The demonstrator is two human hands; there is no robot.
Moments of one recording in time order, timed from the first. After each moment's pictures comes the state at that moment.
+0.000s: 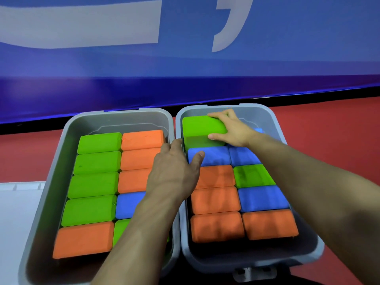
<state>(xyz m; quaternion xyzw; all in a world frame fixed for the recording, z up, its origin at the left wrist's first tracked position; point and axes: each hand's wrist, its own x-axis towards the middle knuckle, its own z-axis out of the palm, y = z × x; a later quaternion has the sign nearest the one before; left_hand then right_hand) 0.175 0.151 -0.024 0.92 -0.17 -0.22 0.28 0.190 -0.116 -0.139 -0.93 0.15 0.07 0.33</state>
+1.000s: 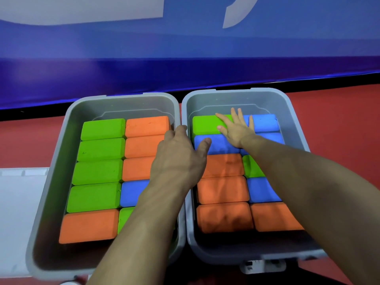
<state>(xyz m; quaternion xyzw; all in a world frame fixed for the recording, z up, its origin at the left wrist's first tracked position) 0.181 0.150 -0.039 0.93 -0.16 -0.21 0.26 0.191 -0.100 -0.215 -0.94 0.26 0.17 0.16</state>
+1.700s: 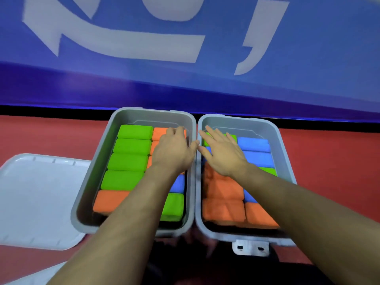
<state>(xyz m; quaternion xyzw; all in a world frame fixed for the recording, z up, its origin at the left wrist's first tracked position) 0.181 0.224 -0.006 0.94 -0.21 -0.10 0.26 0.121 0.061 -0.043 -0.99 0.09 0.04 0.12</state>
